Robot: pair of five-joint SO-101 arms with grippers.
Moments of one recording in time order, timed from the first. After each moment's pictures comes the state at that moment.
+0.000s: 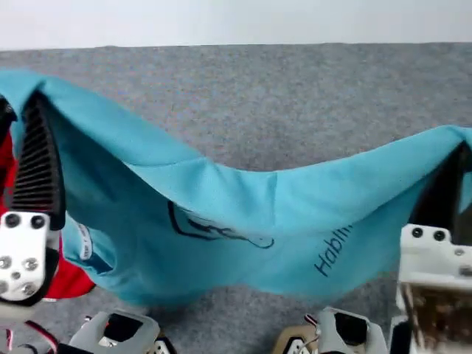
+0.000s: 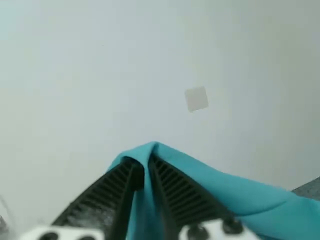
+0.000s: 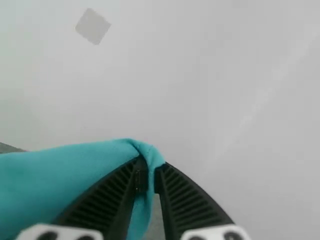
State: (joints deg) left arm 11.2 -29.8 -64.0 97.1 -13.0; right arm 11.9 -38.9 -54.8 99.9 30.6
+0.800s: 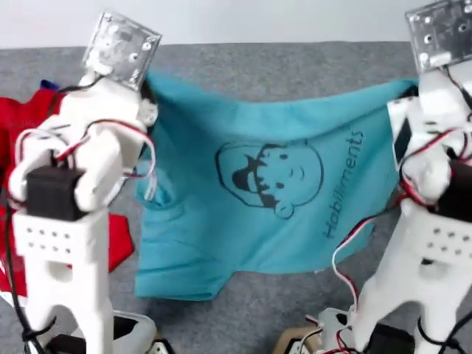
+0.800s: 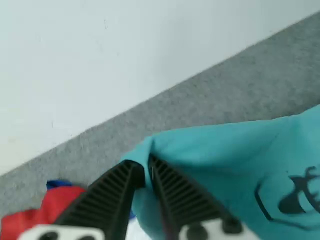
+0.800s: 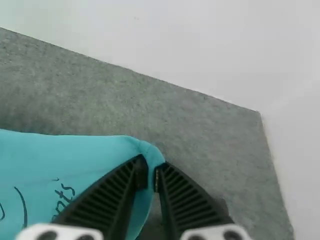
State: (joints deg) left arm 5.4 -26.0 -5.7 73.5 -12.4; right arm 11.9 -21.9 -22.0 81.0 26.2
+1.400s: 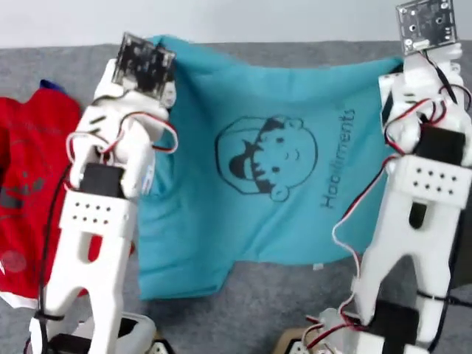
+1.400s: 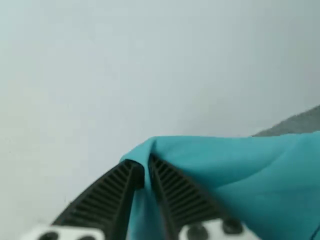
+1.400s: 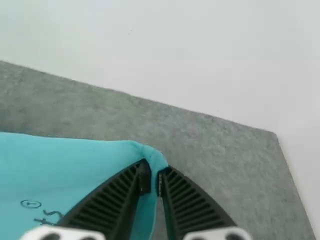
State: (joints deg) left arm 5.4 -25.5 25.6 20.6 -12.4; right arm 11.9 -11.8 -3.1 47.6 24.8
